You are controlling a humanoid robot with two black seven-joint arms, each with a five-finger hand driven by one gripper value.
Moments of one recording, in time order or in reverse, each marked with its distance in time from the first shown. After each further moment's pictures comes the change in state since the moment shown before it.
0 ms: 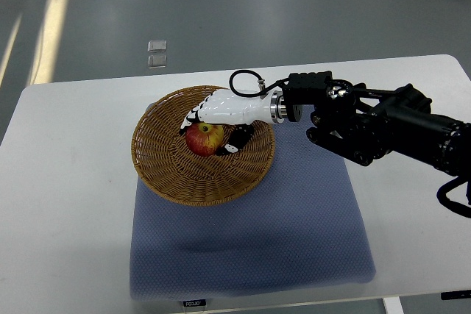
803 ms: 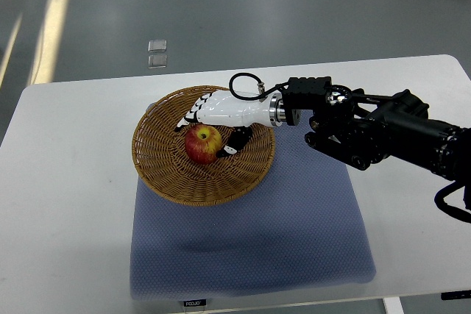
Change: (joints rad) left arm 0.000 0.000 0.000 0.000 0.000 0.001 0.000; right arm -0.014 0.009 0.001 -0.010 0.002 -0.038 -0.001
